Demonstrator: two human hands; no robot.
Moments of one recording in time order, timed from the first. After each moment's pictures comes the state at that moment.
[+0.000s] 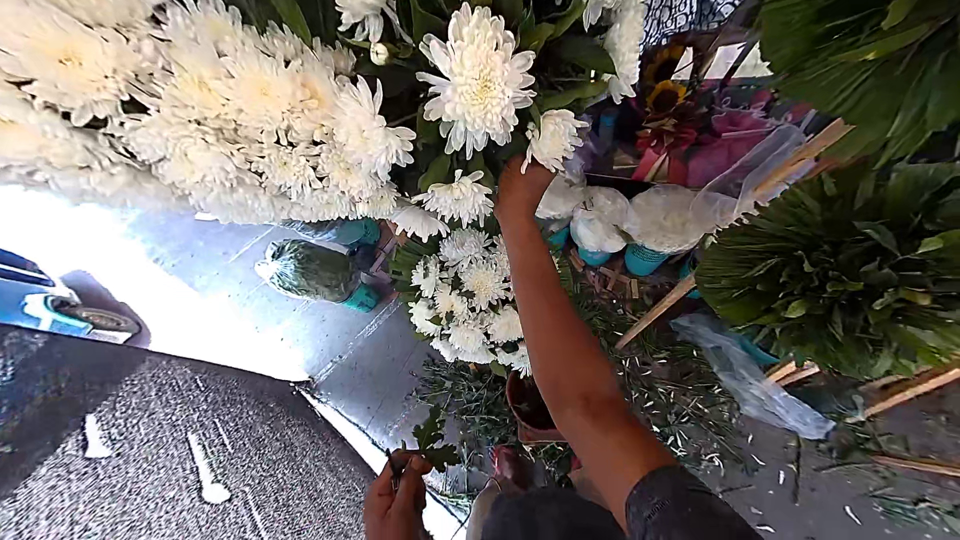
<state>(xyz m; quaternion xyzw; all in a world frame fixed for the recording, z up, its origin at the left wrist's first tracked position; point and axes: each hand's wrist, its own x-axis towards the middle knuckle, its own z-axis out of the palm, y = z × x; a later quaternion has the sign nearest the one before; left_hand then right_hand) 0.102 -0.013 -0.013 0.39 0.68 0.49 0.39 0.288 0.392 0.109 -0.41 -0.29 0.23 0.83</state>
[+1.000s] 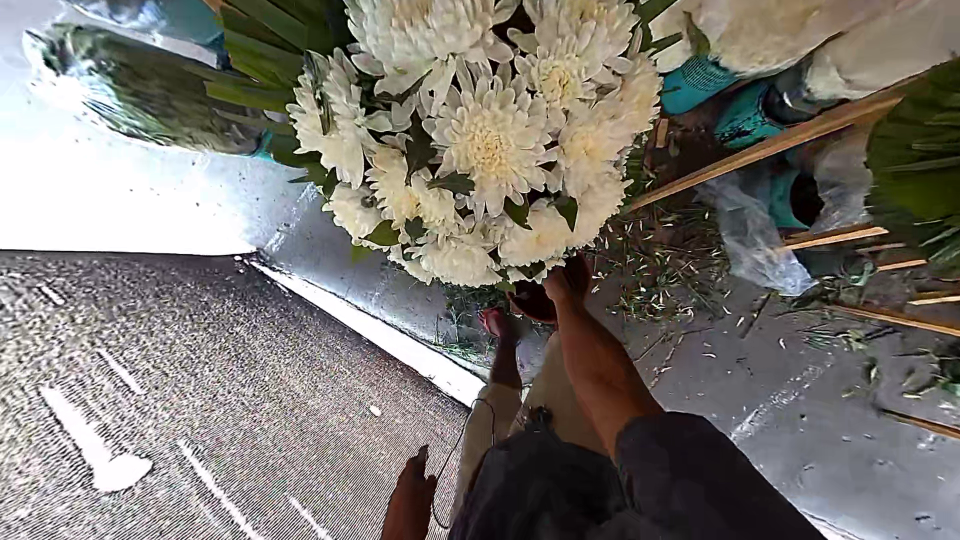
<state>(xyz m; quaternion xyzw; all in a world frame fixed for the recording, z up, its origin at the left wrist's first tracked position) 0.000 -0.111 -0.195 0.30 0.79 -0.21 0.49 0.285 0.190 -0.436 -0.74 -0.29 0.59 0.15</state>
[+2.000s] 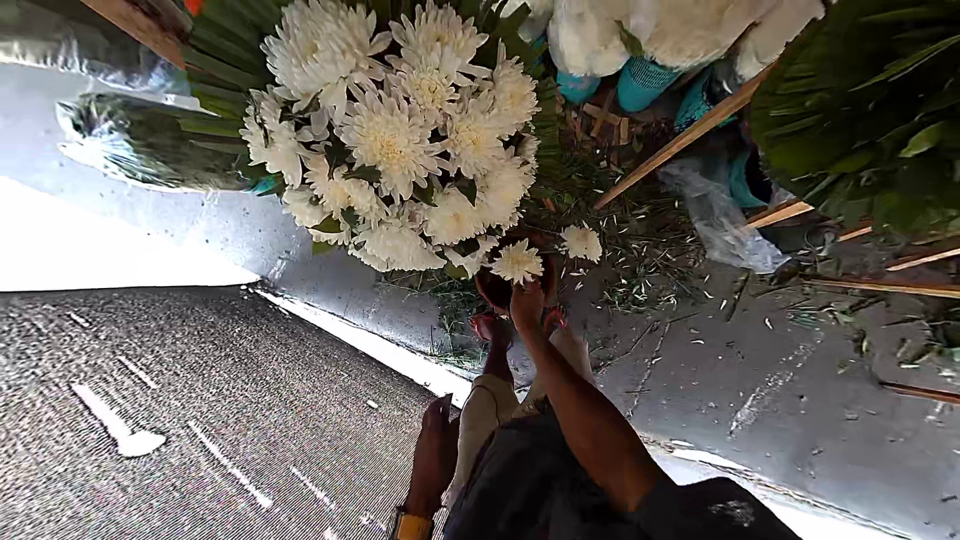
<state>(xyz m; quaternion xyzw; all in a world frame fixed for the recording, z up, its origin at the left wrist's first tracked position) 0.102 -0.080 -0.203 0.45 0.78 -0.05 0.43 0.300 0.112 -0.346 -0.77 -0.35 0.45 0.30</state>
